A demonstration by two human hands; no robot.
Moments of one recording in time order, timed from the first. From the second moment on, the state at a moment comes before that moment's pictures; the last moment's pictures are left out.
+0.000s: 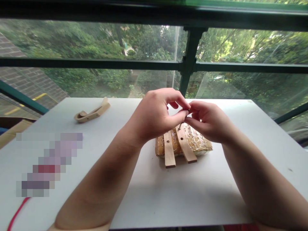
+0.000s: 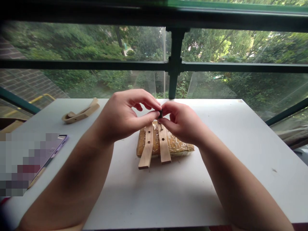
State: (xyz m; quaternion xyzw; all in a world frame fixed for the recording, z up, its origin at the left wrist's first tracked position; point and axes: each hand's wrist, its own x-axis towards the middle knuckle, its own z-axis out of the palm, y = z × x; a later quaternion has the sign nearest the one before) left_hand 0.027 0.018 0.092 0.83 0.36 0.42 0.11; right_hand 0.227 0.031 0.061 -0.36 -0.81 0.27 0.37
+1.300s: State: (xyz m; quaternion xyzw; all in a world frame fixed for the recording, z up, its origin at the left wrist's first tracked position) left_hand 0.024 0.022 0.092 0.83 0.37 0.41 0.11; right_hand 0.226 0.036 0.057 -0.27 -0.78 0.40 0.39
